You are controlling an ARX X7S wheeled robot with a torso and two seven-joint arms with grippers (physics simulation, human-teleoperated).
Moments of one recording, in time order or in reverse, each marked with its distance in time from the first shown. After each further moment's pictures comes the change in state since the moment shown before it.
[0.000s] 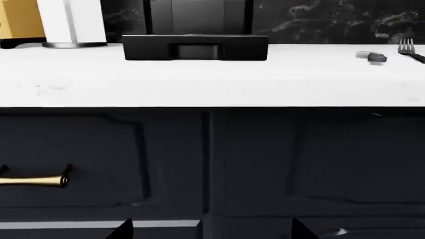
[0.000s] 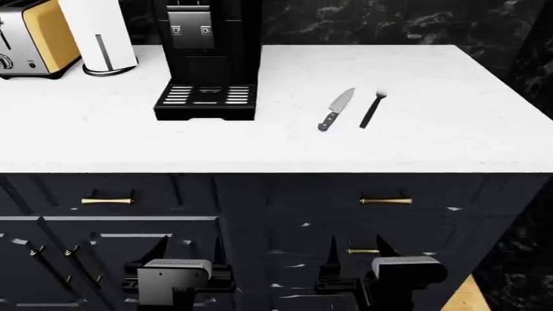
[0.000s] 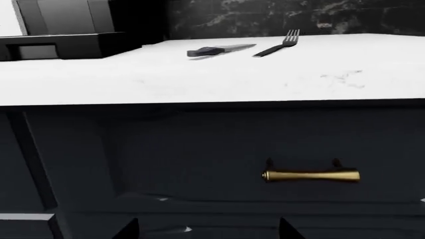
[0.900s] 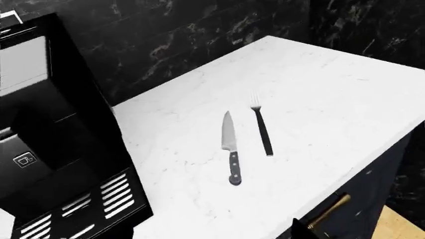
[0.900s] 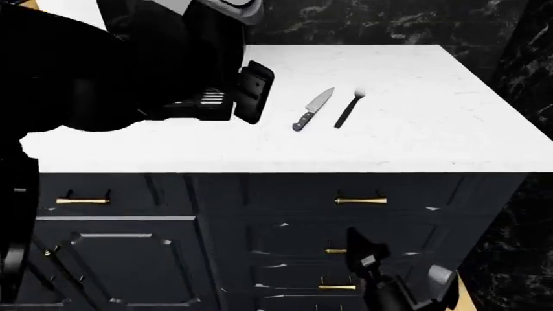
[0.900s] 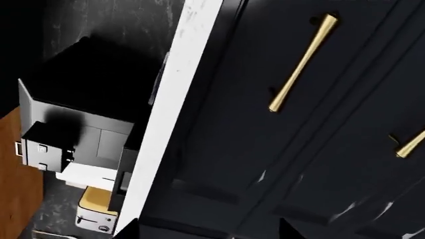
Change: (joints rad) left arm -1.535 -0.293 0.391 -0.022 -1.166 -1.409 -0.316; right arm -0.008 -0.053 0.352 -0.110 1.119 0.474 -0.018
